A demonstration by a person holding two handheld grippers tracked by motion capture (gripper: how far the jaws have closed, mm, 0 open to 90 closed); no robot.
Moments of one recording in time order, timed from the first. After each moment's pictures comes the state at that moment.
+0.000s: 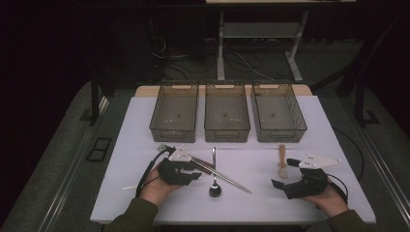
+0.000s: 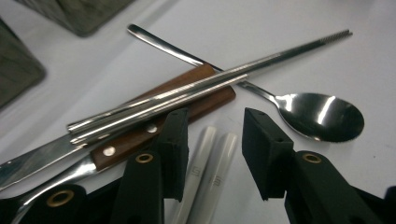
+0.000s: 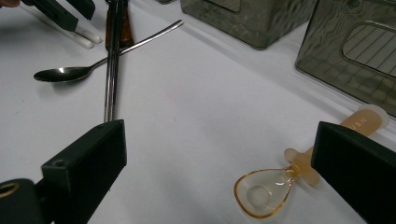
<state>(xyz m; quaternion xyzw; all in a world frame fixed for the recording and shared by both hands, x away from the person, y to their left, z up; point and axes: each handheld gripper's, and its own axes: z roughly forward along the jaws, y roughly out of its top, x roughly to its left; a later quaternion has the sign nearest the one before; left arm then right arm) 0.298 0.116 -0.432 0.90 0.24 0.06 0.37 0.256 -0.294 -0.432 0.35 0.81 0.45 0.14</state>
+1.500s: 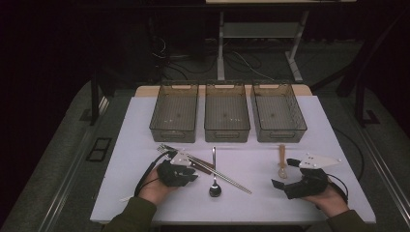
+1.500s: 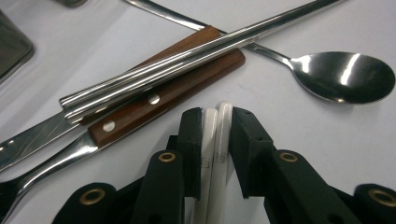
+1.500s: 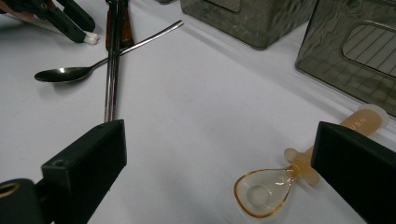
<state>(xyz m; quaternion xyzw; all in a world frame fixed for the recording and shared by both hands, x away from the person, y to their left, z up) 0.300 0.125 -0.441 0.91 0.23 0.07 0.34 0.256 -0.295 -0.432 0.35 0.81 0.45 0.14</state>
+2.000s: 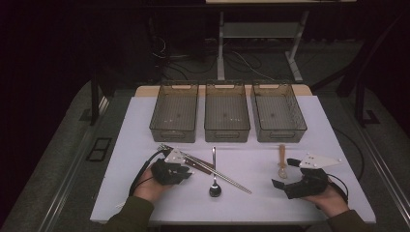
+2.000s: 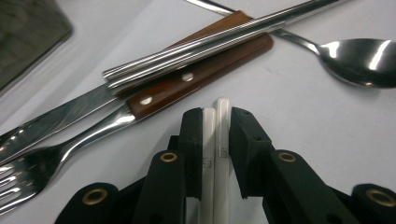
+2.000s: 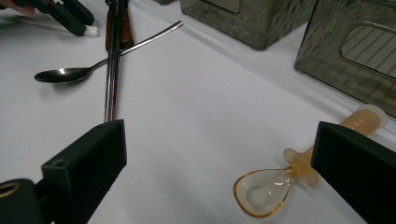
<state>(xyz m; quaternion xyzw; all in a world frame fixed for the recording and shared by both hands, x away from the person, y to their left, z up) 0.304 0.141 -0.440 0.91 0.25 0.08 0.33 0.256 -0.295 -0.431 0.35 0.81 0.45 0.14</state>
